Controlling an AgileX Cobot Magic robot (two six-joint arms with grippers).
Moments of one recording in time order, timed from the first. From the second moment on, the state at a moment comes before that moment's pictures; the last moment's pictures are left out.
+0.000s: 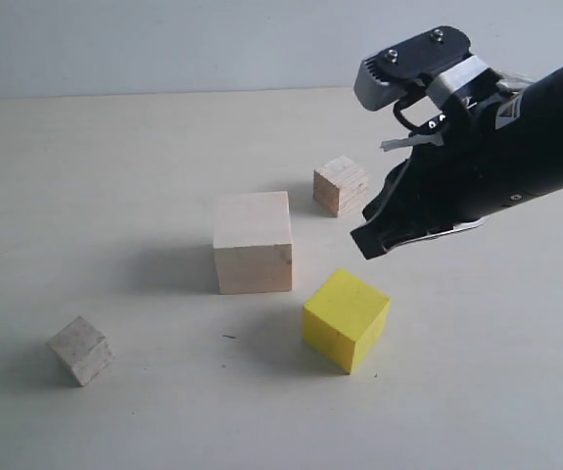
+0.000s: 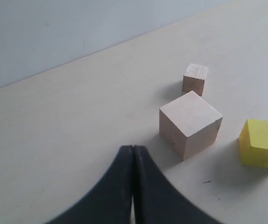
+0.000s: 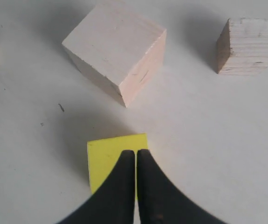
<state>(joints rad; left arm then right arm) -0.50 0.60 -0.64 -0.01 0.58 0.09 0.55 1.36 -0.83 0.34 0.55 -0.40</state>
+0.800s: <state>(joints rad) -0.50 0.60 -0.59 -0.01 0.54 0.08 0.55 1.67 -0.88 0.55 0.61 -0.79</state>
